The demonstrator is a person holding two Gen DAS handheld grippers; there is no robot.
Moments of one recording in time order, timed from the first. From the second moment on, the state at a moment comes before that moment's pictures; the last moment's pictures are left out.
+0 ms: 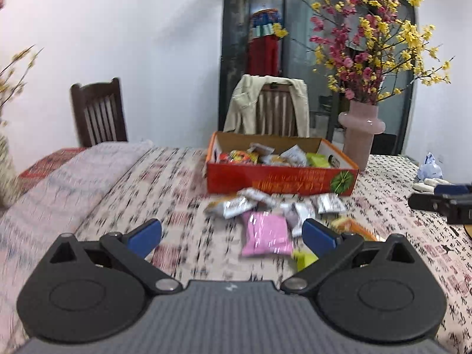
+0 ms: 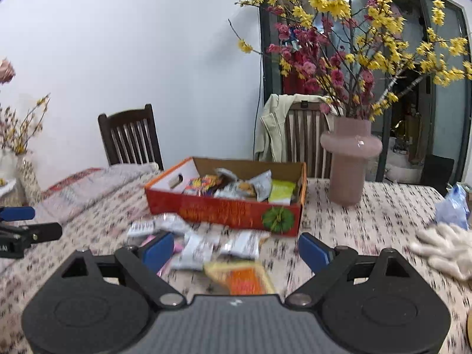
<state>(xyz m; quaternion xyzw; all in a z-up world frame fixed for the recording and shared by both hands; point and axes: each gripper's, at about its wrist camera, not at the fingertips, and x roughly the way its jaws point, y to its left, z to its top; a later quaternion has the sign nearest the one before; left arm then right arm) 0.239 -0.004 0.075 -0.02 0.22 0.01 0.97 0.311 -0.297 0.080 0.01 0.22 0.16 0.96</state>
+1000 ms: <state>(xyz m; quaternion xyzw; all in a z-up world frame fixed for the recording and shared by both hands) 0.234 -0.010 0.025 -0.02 0.29 -0.03 0.96 0.259 -0.275 0.007 0.00 0.29 0.17 0.94</state>
